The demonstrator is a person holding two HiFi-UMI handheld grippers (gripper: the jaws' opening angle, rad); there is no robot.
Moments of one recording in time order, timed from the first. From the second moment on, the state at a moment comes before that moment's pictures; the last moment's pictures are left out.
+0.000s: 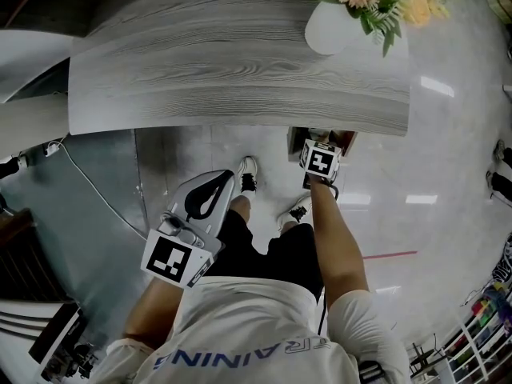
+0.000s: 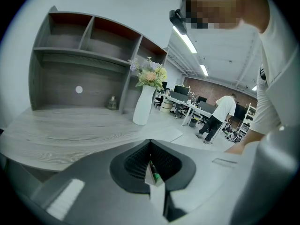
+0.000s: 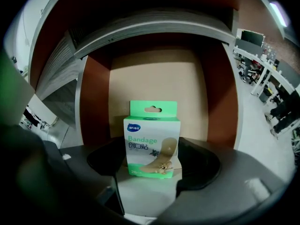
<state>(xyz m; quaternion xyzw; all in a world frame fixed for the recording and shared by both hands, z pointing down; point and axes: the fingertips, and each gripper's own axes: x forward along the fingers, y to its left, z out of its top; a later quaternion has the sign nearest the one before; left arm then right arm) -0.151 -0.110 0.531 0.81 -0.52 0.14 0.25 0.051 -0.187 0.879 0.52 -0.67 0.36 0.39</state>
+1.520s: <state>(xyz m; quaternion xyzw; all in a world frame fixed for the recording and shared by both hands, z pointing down) -0.012 -0.092 0.382 0.90 -0.42 0.06 0.12 0.144 -0.135 0.503 0.57 -0.78 0.23 0.12</state>
